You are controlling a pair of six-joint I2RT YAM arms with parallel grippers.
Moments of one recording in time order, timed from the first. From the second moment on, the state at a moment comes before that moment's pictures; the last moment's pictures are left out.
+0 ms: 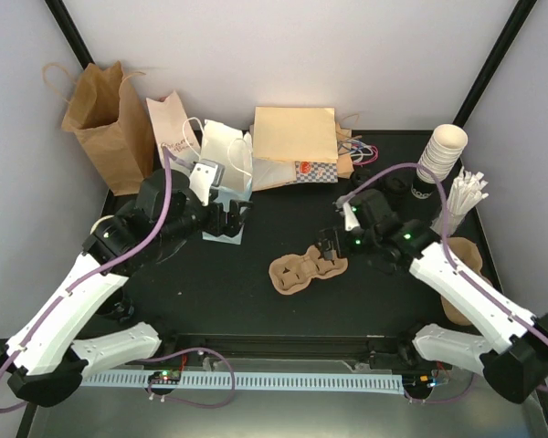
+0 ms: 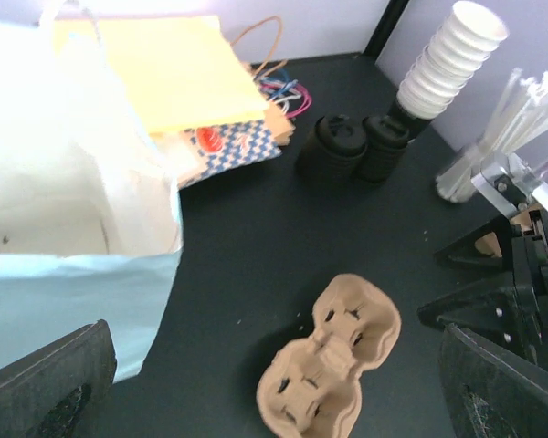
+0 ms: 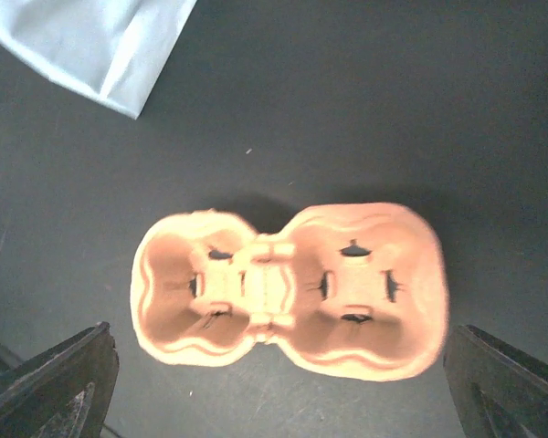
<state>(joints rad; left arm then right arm) -0.71 0.99 1.32 -0.81 -0.01 -0.34 0.59 1.07 0.97 -0.79 -0.12 0.37</state>
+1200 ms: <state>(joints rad) -0.45 0.91 1.34 -1.01 -0.03 -0.33 0.93 1.64 1.03 -0.74 0.14 0.43</state>
